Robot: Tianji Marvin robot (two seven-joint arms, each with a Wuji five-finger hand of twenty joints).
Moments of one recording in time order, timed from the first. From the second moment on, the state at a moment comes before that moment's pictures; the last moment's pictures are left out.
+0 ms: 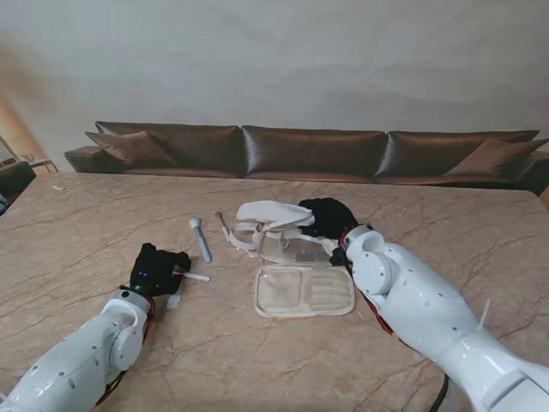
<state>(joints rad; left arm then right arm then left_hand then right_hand) 1.29 -1.08 -0.96 -0.98 0.94 -0.04 0.53 -1.00 -1.21 0.82 -0.95 -0.48 -0.18 -0.23 0.68 -0.69 1.06 -0.22 0.69 -0.18 0.90 0.37 0.96 -0.13 0.20 0.91 0.77 0.10 0.60 0.88 0.11 0.15 1.04 0.64 0.54 -0.70 1.13 -0.32 0.75 -0.20 0.95 0.29 1.11 -0.03 0.81 0.41 1.19 0.05 0.83 0.68 0.91 0.11 1.53 0.65</state>
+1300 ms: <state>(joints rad) 1.36 -1.07 -1.00 -1.04 1.06 -0.02 0.58 -1.01 -1.21 0.83 -0.96 -0.47 -0.19 -0.21 0.65 -0.61 0.99 -0.28 0.62 -0.24 0.94 0.86 1.05 -0.11 0.46 1.01 0.80 0.12 0.69 0.93 0.16 0.16 1.10 0.66 0.54 -0.70 1.13 -0.32 0.75 -0.20 0.95 0.28 1.11 -0.03 0.81 0.40 1.20 0.05 0.83 0.67 0.91 0.12 1.53 0.65</state>
